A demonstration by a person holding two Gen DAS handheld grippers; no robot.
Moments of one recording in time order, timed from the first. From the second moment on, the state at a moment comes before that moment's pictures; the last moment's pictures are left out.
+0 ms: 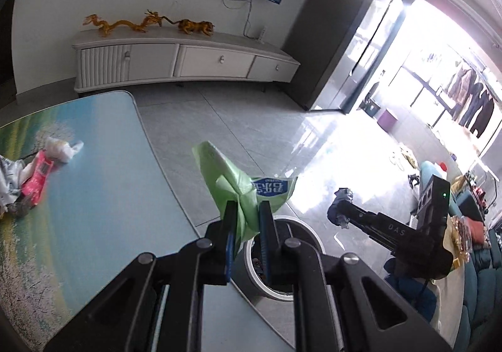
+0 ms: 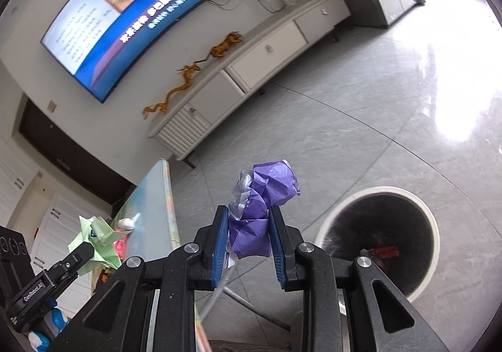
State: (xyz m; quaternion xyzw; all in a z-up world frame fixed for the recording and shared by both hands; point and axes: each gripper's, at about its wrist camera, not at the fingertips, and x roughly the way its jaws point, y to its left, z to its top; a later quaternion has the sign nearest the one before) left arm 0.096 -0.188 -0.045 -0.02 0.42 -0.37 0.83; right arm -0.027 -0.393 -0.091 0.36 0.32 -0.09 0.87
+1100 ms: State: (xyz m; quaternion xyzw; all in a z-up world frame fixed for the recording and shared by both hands) left arm 0.114 -0.395 -0.192 0.03 0.57 -0.46 0.67; right arm -0.050 -0.467 -0.219 0.41 0.43 -0.24 0.76
